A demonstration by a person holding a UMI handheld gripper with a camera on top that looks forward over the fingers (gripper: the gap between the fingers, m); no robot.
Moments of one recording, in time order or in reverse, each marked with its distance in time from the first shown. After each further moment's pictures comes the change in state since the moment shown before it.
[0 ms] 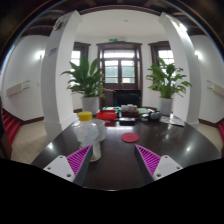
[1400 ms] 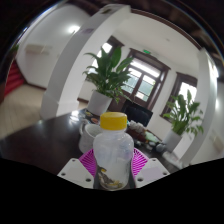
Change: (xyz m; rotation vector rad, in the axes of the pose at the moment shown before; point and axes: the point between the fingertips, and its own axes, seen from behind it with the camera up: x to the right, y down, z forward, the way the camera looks) arm -0.038 -0.029 0.126 0.057 0.004 -0.475
